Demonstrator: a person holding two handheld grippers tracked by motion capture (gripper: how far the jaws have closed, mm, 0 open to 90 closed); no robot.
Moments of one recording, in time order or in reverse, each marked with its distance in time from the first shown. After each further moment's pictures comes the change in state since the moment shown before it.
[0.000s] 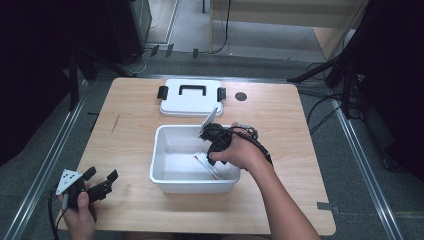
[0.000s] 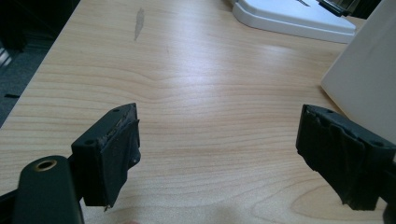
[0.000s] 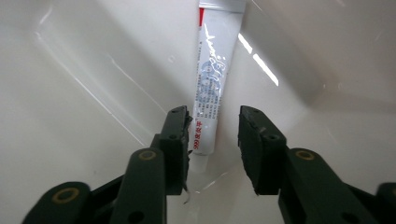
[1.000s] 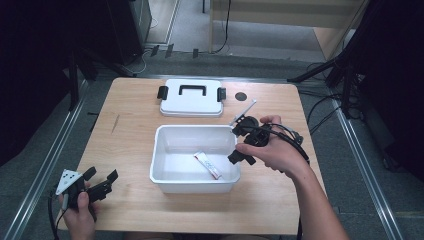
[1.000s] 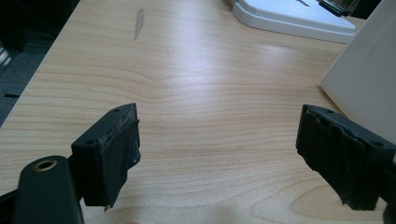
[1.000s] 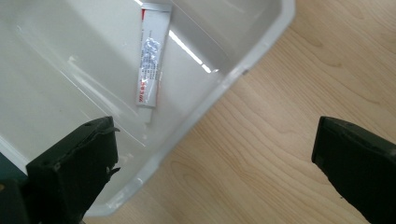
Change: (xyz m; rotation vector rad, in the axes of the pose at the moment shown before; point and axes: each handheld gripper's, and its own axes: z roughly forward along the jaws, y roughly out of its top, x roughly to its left) left arm 0.000 0.000 0.000 0.001 -0.001 0.001; right arm -0.028 -0.067 -0.069 -0.200 -0.135 0.000
